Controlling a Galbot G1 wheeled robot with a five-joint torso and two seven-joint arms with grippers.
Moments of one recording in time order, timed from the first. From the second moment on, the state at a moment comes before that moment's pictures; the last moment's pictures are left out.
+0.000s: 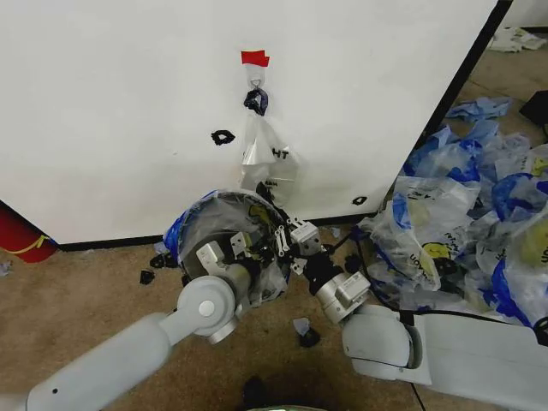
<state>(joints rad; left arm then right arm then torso) 0.61 -0.88 0.38 -2.04 -1.71 -0.06 -0.76 -0.25 0.68 -0.94 2.22 0.60 0.13 0.78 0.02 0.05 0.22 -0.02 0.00</state>
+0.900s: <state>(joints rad) 0.53 -0.90 0.44 -2.01 -1.71 -0.07 -0.76 -0.28 0.68 -0.91 2.19 0.60 0.14 0.78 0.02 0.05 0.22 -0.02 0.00</state>
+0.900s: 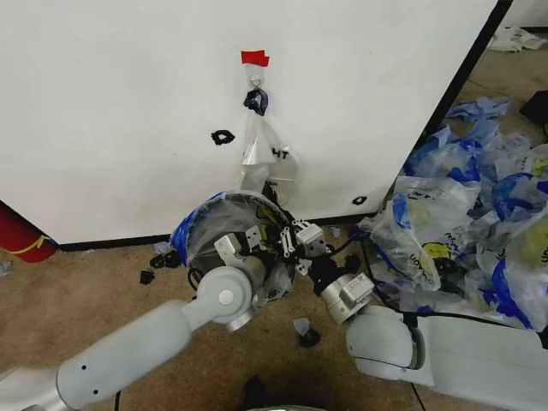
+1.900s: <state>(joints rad) 0.53 -0.84 0.38 -1.97 -1.68 -0.07 -0.74 -0.36 0.64 -0.88 2.24 0.57 0.15 0.76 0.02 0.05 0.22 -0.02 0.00</state>
